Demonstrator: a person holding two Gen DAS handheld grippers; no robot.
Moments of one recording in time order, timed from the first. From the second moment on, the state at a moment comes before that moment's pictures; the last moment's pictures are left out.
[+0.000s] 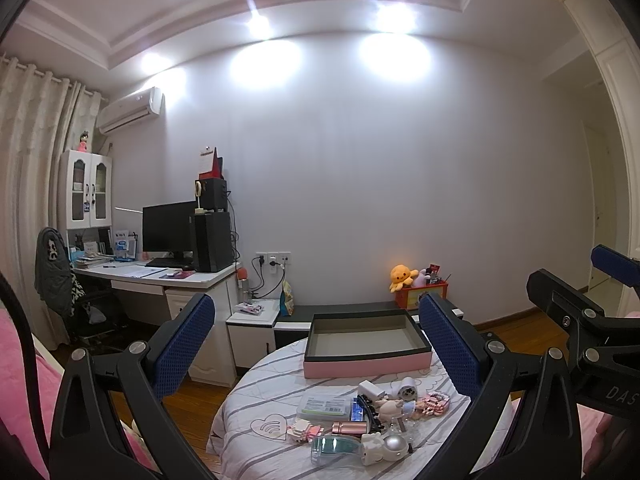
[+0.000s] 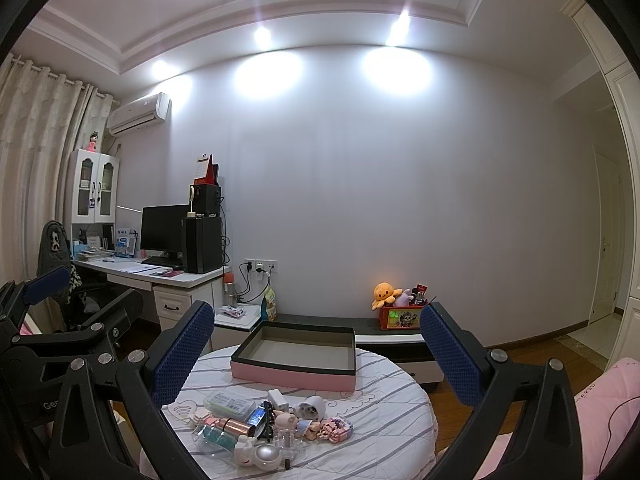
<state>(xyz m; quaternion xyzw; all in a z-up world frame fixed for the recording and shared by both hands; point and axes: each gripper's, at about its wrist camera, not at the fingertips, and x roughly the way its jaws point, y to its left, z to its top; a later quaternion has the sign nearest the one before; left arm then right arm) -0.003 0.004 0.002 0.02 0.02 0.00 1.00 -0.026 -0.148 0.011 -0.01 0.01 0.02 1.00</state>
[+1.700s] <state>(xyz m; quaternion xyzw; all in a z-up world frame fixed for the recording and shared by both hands) -0.008 0.009 0.008 0.02 0.02 0.00 1.00 -0.030 -0.143 0.013 -0.01 0.01 0.02 1.00</state>
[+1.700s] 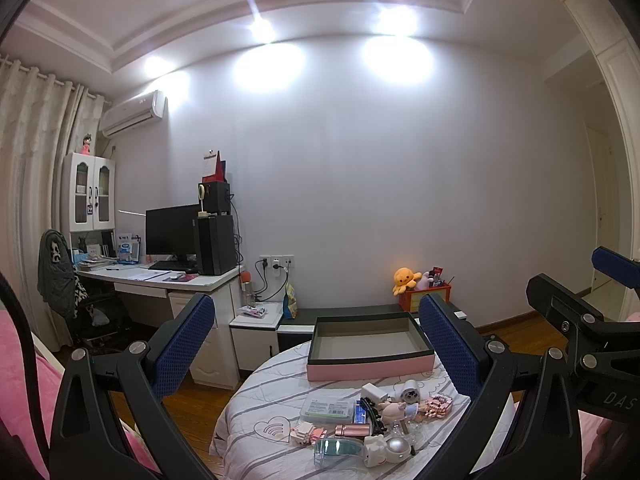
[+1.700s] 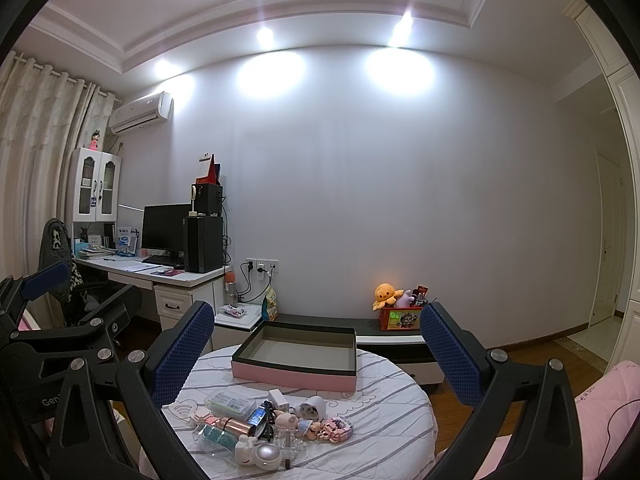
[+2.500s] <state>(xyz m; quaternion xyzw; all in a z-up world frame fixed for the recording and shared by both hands) 0.027 0.010 -0.020 0.03 0.07 -0.02 1.00 -0.011 -0.146 -0.001 -0.02 0.04 0.02 1.00</state>
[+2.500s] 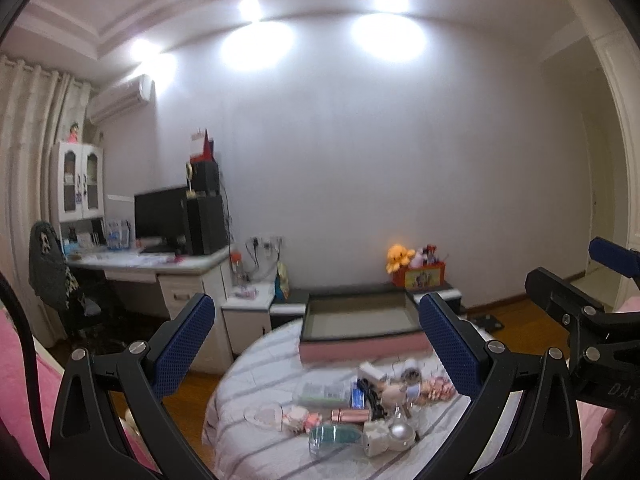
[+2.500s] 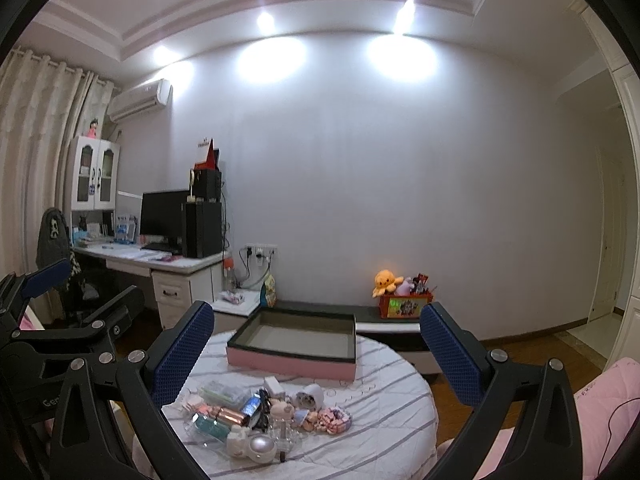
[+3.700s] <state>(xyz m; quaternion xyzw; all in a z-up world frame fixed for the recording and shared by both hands) 0.166 0.014 -0.228 0.01 0.34 -0.07 0.94 0.130 -0.192 -0.176 0.01 0.30 0.01 0.95</state>
